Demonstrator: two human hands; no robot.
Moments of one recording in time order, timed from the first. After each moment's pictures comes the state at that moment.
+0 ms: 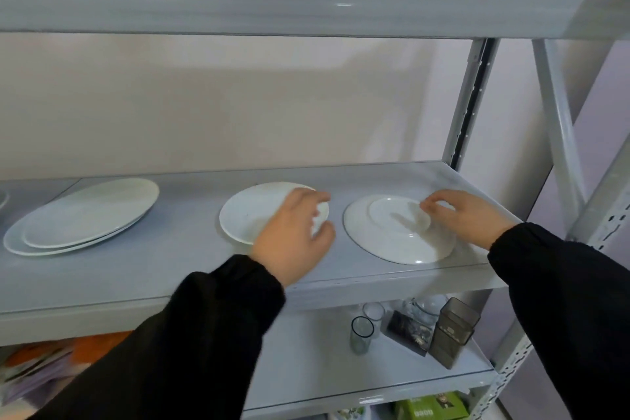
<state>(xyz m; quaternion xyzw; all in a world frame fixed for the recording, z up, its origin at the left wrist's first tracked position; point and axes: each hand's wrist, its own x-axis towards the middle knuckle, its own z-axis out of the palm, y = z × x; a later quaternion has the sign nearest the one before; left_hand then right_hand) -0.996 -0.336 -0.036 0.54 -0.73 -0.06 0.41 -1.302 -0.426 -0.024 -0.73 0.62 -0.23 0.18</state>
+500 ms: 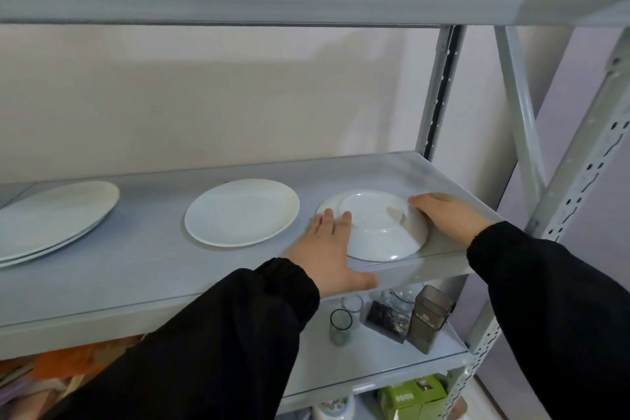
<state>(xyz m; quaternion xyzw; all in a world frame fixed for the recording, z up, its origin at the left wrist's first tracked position) -1.075 -0.360 -0.067 0.59 -0.80 -0.10 0.07 -1.312 -0.418 -0.033 -0.61 0.65 -0.32 0.32</state>
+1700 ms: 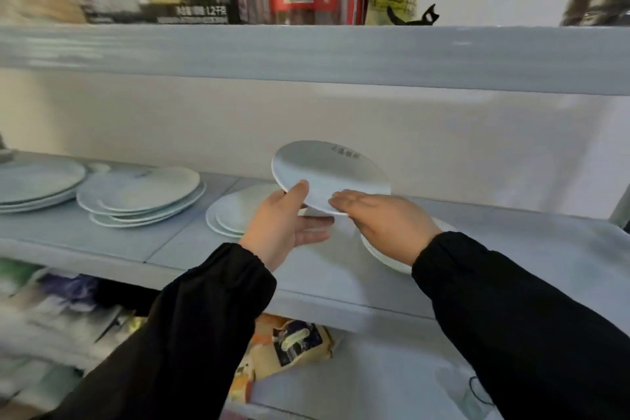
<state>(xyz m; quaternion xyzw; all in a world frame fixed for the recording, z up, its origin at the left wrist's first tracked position) -0.813 -0.257 0.026 0.50 -0.34 -0.43 0.68 -0.977 -0.379 0.010 -0.95 0.15 -0.26 -0.13</state>
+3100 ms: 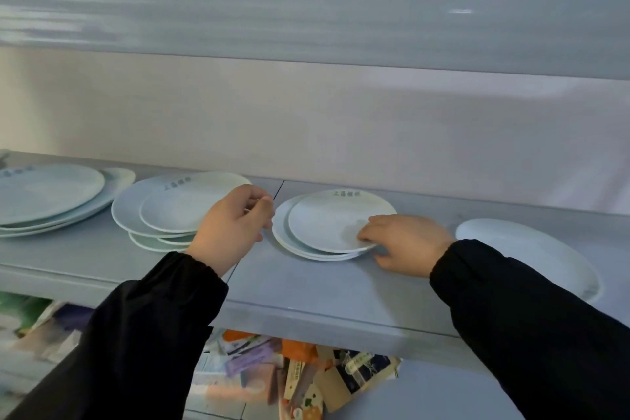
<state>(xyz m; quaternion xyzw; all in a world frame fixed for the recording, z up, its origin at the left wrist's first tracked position) -0.565 -0.228 -0.005 0.66 -0.47 -0.17 0.56 -0.817 -0.370 -0.008 -0.95 0.30 0.02 -0.10</state>
